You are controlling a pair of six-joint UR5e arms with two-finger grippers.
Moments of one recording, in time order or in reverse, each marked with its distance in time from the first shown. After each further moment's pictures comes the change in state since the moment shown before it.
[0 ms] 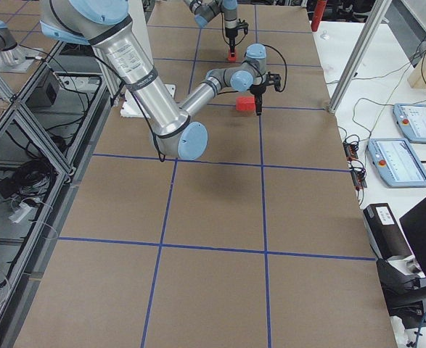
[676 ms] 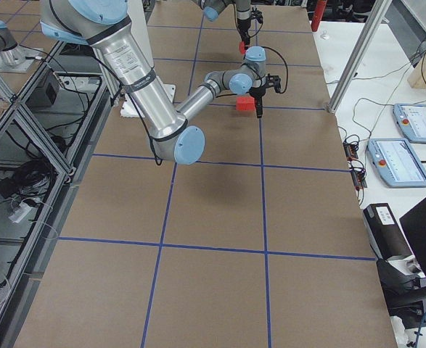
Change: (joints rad) left arm -0.085 -0.298 -0.034 0.434 -0.008 -0.239; right arm 0.028 -0.069 0.061 0.000 0.015 -0.119
